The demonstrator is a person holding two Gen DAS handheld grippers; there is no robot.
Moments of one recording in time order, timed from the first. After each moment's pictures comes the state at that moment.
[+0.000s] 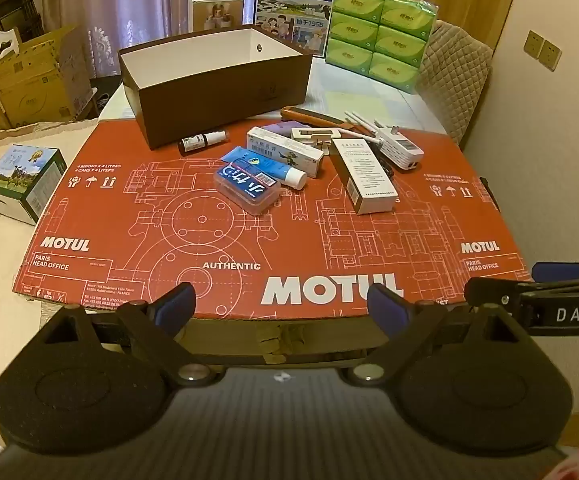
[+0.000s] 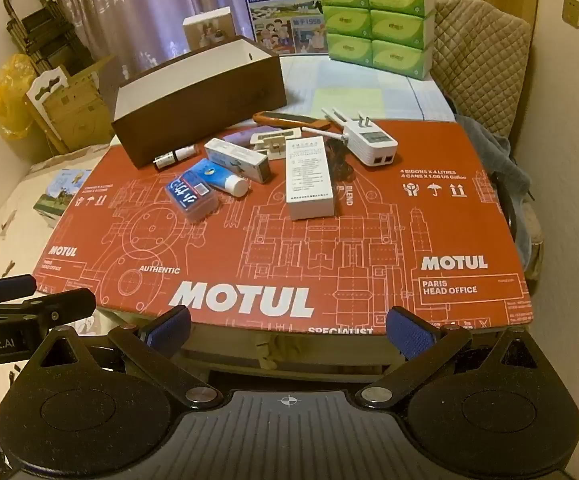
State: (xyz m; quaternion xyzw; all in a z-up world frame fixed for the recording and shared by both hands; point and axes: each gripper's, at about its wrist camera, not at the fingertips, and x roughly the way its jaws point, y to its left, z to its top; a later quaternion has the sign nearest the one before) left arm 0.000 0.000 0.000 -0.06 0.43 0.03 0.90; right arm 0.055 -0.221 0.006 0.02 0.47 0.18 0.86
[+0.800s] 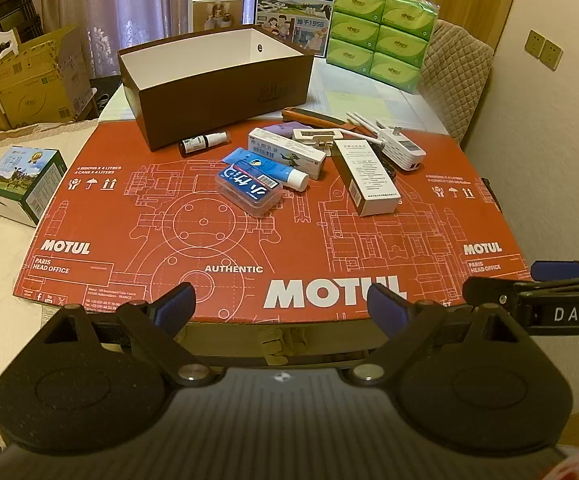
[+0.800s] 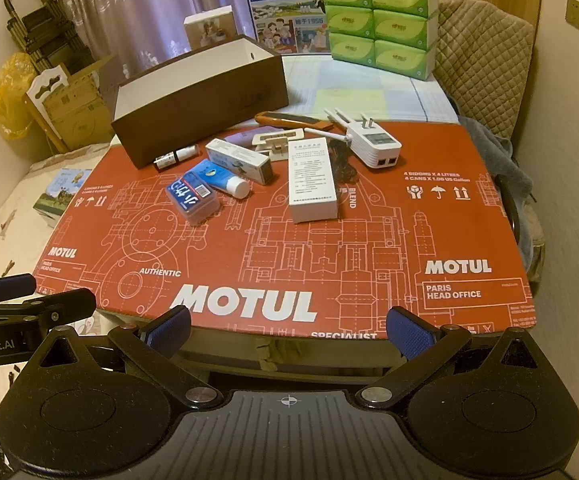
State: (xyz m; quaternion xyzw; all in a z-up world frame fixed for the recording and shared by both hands) left arm 0.000 0.000 0.000 -0.06 0.43 0.03 0.90; right arm 0.059 -0.217 0.006 0.01 0.47 0.18 0.86
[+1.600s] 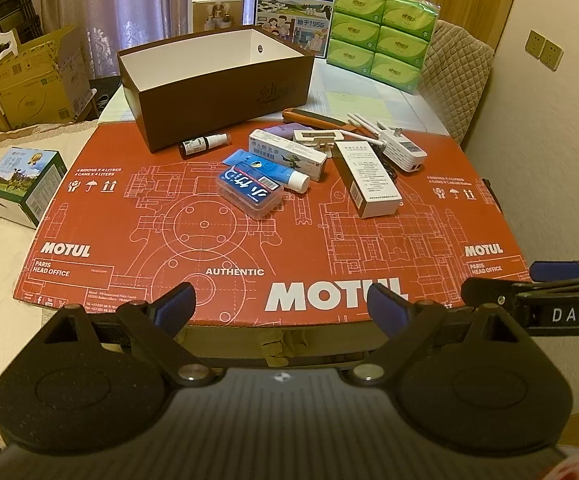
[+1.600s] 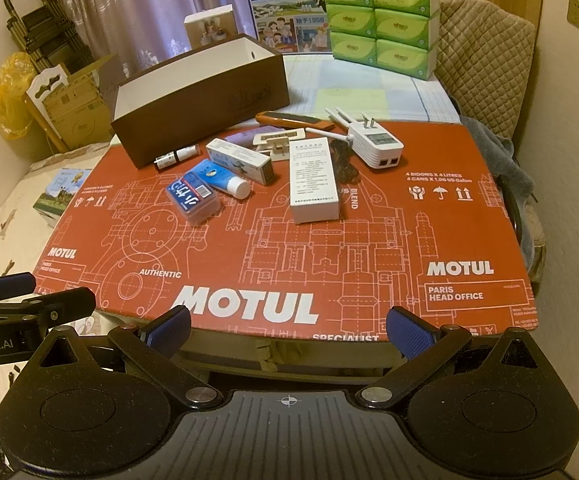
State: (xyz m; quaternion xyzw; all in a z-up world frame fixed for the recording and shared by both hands) left arm 0.000 0.000 0.000 -0.06 0.43 0.03 0.90; right arm 0.062 -0.215 0.005 0.01 0.47 0.18 0.86
